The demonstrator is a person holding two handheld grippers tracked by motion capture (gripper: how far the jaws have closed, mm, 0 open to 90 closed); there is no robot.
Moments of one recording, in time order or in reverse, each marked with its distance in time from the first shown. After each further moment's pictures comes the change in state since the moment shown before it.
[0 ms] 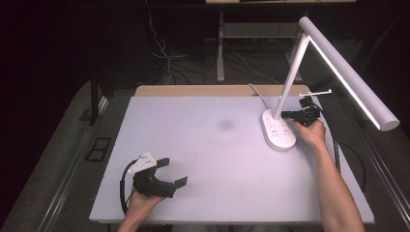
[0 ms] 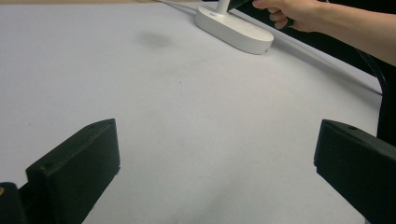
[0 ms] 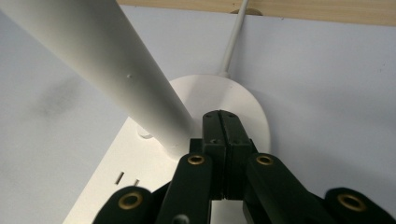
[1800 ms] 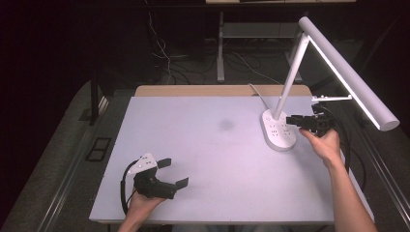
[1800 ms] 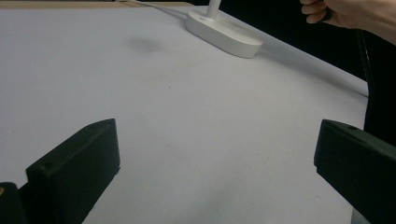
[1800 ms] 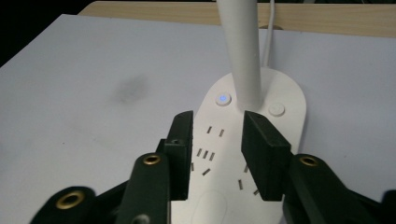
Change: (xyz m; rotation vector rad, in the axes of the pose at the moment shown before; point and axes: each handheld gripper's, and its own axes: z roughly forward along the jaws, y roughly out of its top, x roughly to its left) left arm -0.004 0.001 -0.001 -0.021 -0.033 0.002; right arm 0.058 -0.023 -0.079 -0.078 0.004 0.004
